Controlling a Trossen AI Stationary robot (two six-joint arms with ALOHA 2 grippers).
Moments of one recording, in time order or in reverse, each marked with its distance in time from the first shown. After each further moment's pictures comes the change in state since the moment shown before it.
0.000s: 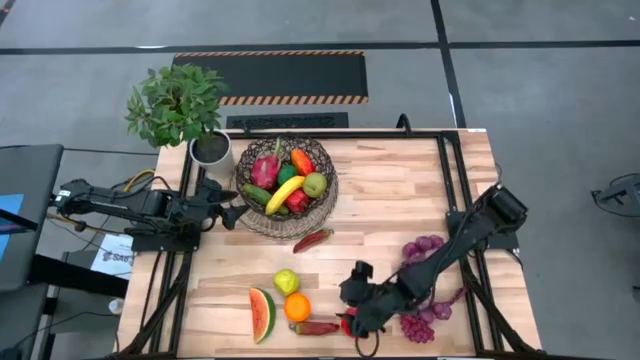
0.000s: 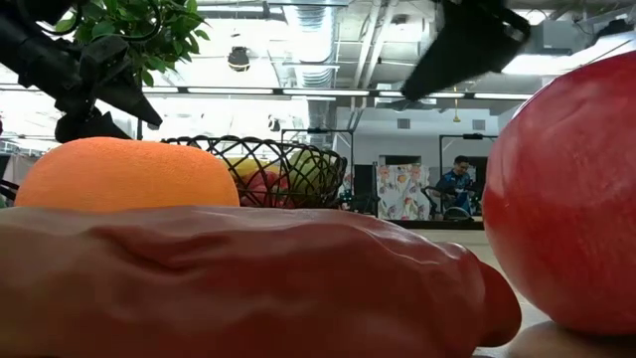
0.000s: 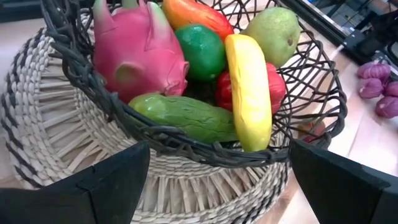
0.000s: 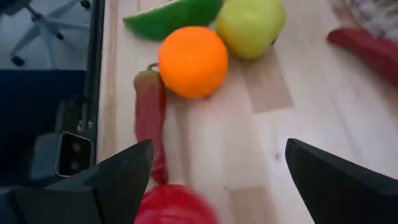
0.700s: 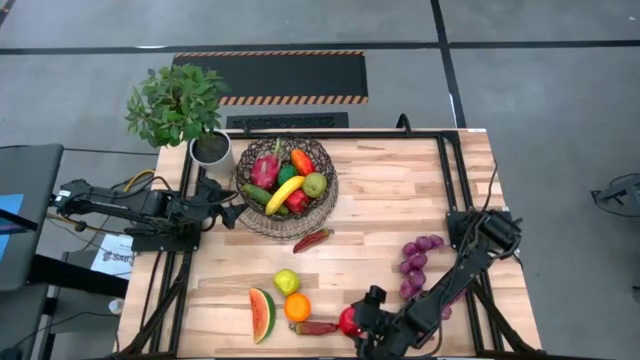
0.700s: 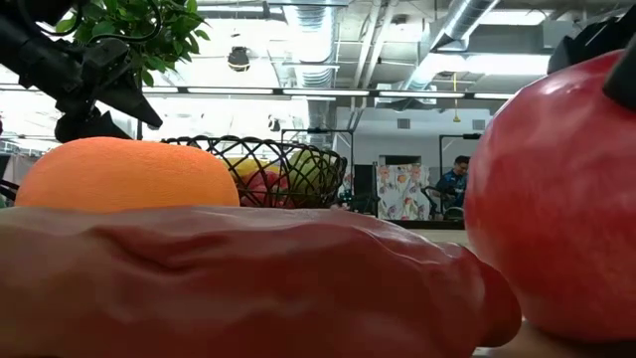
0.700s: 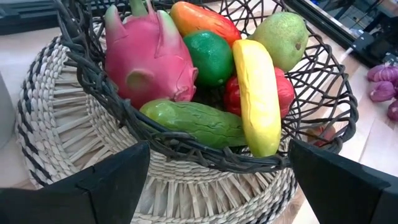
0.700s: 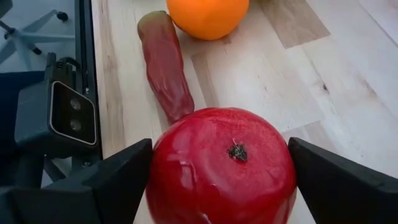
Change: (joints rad) left arm 0.000 0.000 0.000 -0.008 -0.032 0.008; right arm 0.169 0.199 0.007 -0.019 0.172 0.297
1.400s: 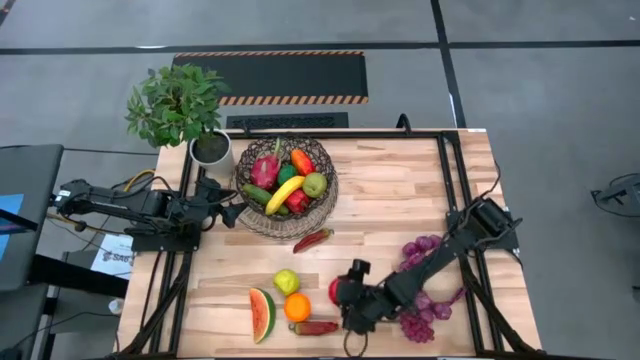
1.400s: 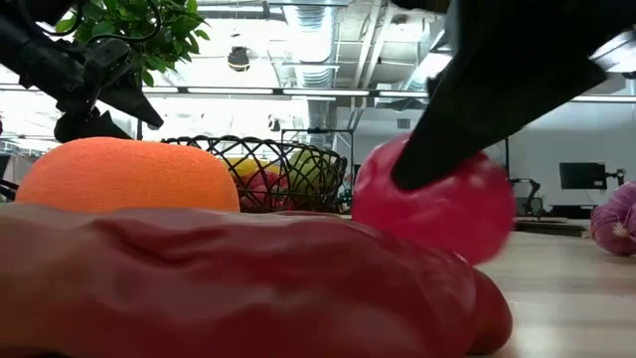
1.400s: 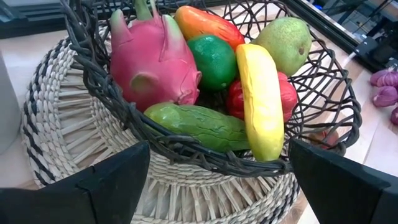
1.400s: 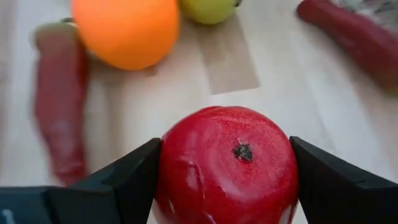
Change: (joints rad) left arm 0.000 0.000 0.000 0.000 -0.019 -0.006; right arm -0.202 -0.050 -0.008 -0.071 -0.044 -0.345
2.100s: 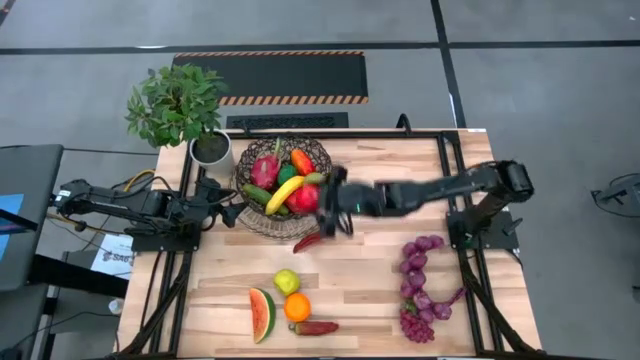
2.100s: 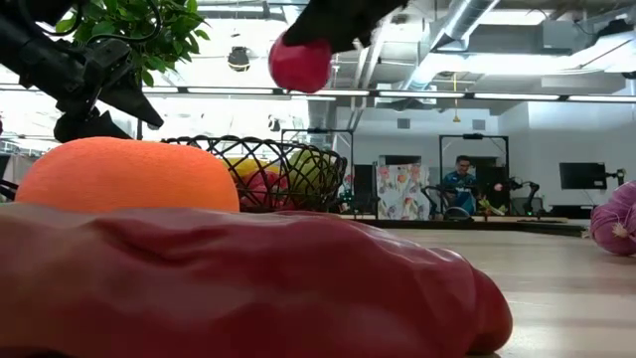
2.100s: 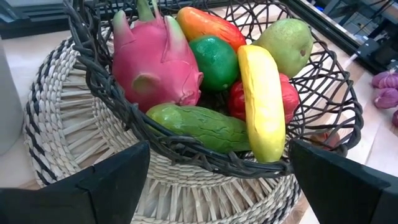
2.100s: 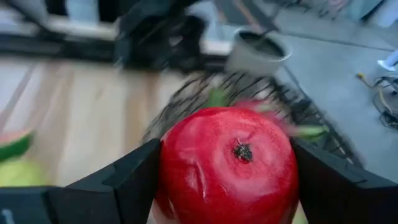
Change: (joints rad) left arm 0.000 0.000 0.000 -0.002 -0.007 -0.006; right arm -0.528 -0.339 -0.002 0.353 -0.150 -0.749
